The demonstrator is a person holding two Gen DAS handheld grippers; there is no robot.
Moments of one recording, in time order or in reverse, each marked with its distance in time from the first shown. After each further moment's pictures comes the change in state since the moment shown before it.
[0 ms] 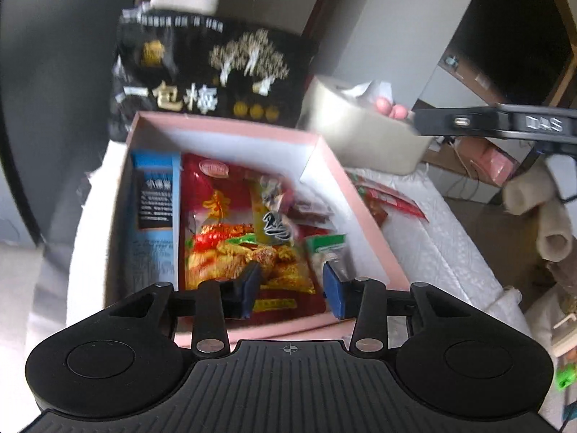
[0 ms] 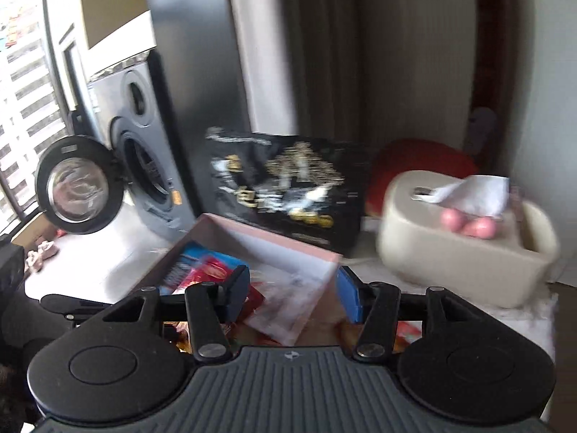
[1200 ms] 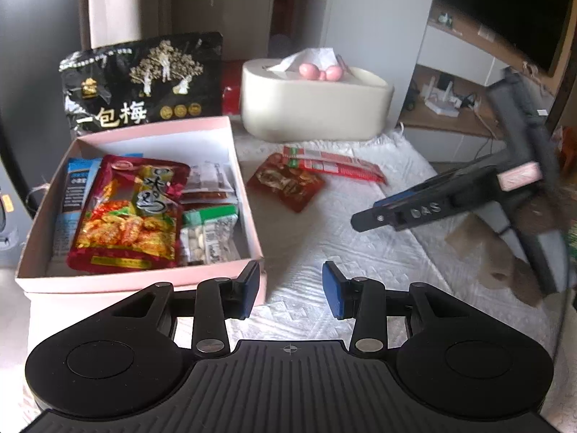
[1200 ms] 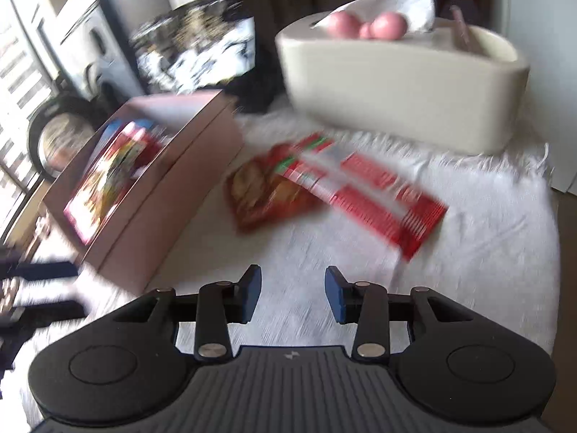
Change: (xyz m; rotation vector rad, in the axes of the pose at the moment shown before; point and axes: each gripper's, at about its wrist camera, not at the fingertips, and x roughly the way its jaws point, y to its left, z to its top) left arm 0.010 -0.143 -0.043 0.153 0.010 0.187; right arm 0.030 -0.115 -0.111 0.084 0.258 0.091
